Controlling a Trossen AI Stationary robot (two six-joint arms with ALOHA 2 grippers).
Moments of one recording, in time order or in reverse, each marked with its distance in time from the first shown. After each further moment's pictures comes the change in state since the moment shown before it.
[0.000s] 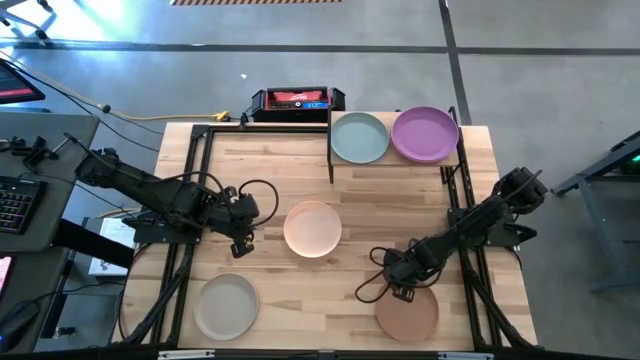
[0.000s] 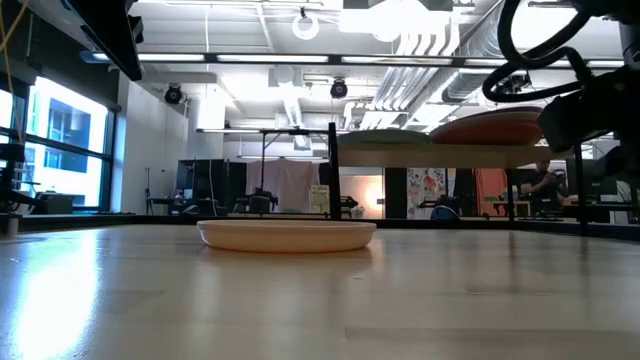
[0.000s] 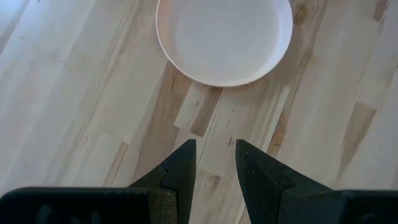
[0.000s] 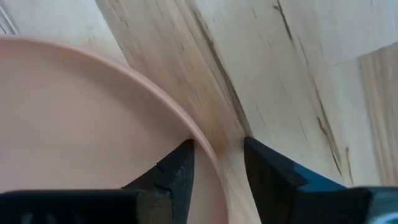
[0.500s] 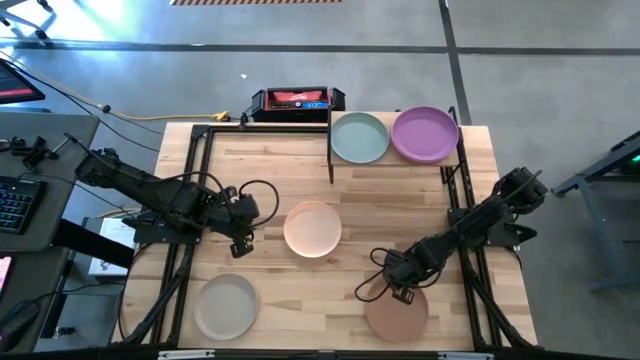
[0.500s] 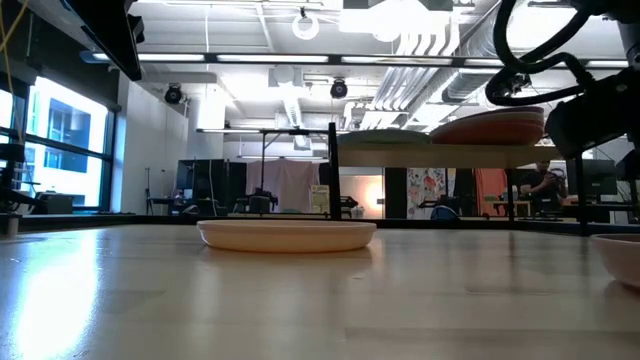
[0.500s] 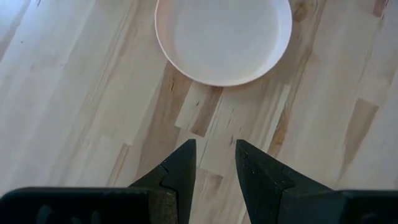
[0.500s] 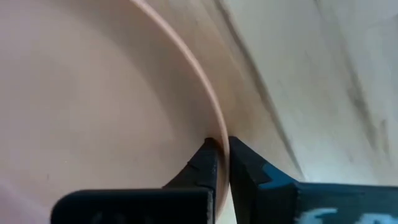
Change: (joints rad) left arm 0.000 0.000 0.000 -0.001 0.000 0.020; right arm 0.000 0.001 0.001 0.009 -0.086 0.082
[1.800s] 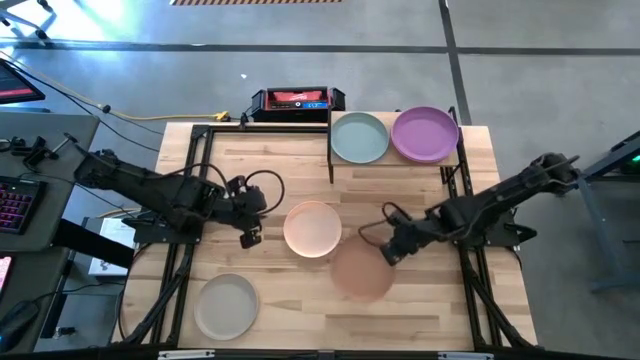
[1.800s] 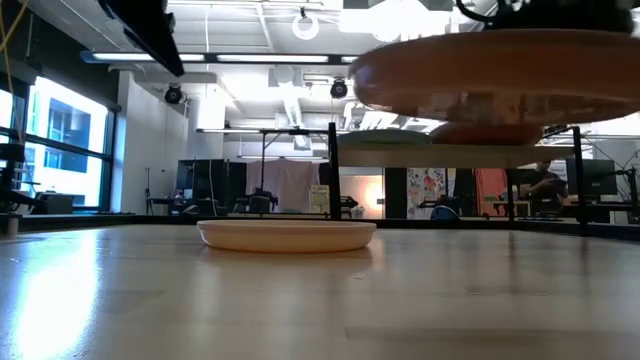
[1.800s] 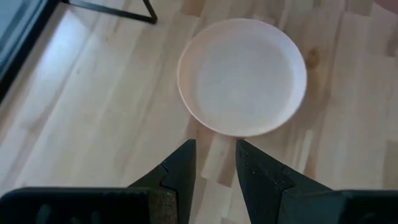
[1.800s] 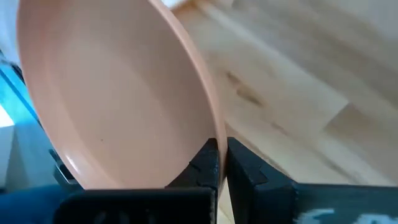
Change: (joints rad) left arm 0.089 0.000 0.000 0.130 -0.105 0.202; right arm -0.212 -0.407 -0.002 0.030 0.188 0.265
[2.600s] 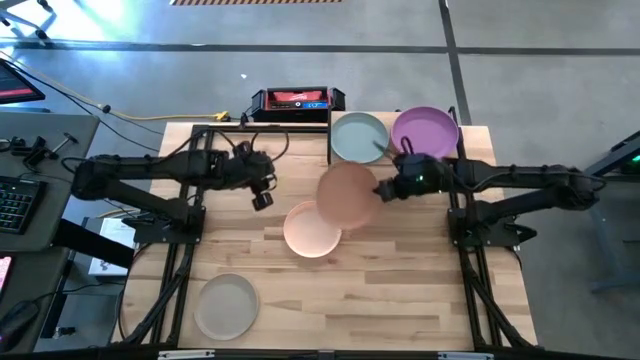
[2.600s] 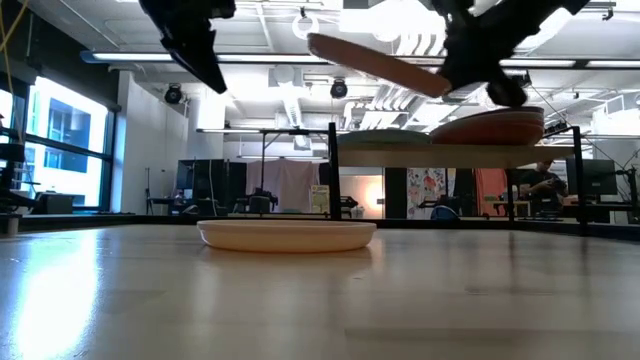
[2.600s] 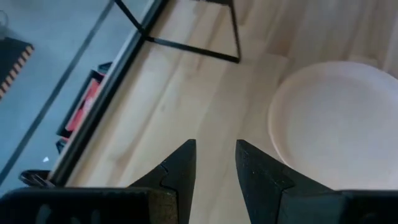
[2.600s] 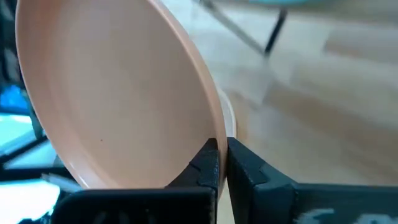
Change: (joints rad) left arm 0.372 0.000 0.000 0.149 0.002 0.366; right arm -0.516 -0.174 0.001 0.164 -0.001 -0.292
